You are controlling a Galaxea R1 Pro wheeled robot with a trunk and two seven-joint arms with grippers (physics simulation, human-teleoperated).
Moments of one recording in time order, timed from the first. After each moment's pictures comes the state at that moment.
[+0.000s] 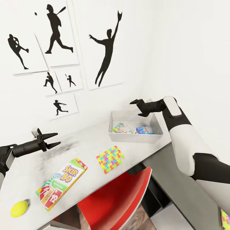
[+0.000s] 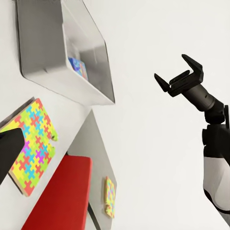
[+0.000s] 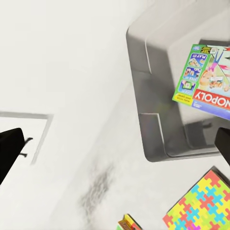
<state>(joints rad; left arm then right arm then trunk) -0.93 0.46 0.34 -0.56 0.04 1.04 -1.57 -1.35 0.02 -0.08 -0.70 -1.16 0.93 -0.44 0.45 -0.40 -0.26</state>
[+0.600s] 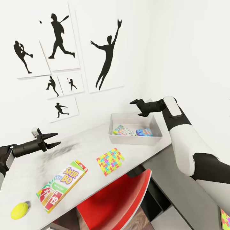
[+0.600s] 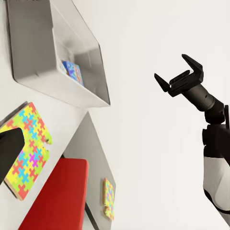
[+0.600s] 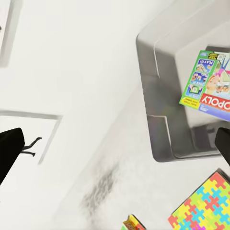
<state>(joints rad) -0.93 0.46 0.34 -0.56 0.04 1.04 -1.57 -1.36 0.02 -0.08 -0.70 -1.16 0.93 -0.44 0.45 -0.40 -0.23</state>
